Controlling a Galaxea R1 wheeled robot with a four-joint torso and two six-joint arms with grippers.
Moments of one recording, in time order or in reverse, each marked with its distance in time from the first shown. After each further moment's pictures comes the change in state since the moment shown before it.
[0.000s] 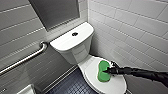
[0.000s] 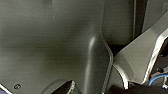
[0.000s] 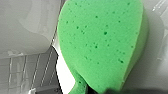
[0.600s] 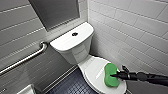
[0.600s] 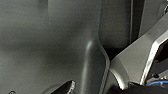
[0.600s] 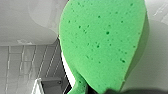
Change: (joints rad) left arm -0.013 -0.001 0.021 -0.001 0.003 -0.003; right arm -0.041 -0.266 0.327 0.000 0.061 -0.074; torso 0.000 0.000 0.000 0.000
